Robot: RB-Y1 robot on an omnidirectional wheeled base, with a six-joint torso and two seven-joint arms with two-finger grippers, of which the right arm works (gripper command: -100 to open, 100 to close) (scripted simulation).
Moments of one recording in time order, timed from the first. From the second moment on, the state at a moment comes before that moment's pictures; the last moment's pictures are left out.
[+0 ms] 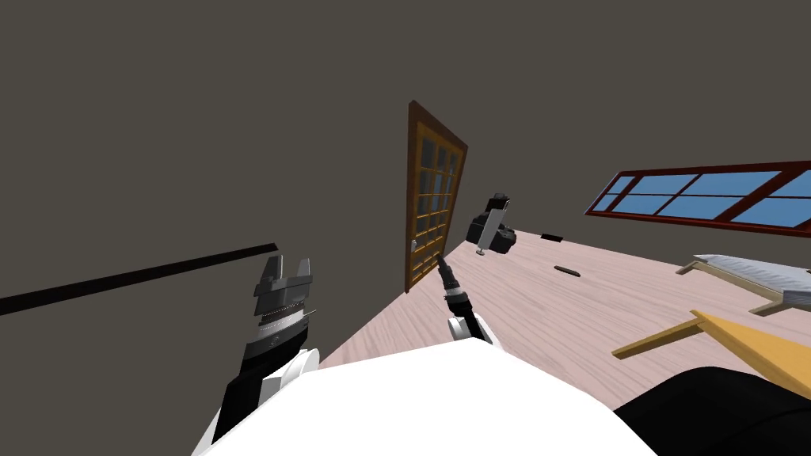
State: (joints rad) arm 0.30 -0.10 0.04 -1.76 0.08 -0.65 0.40
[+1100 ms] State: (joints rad) arm 0.21 -0.14 0.03 -1.48 0.16 -0.74 0.57
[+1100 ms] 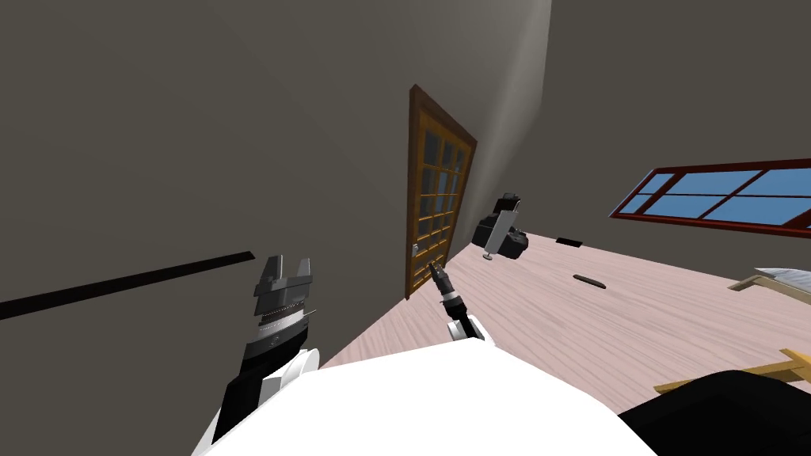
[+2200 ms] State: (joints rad) arm 0.11 -0.17 0.02 -1.18 0.25 -0.84 0.75
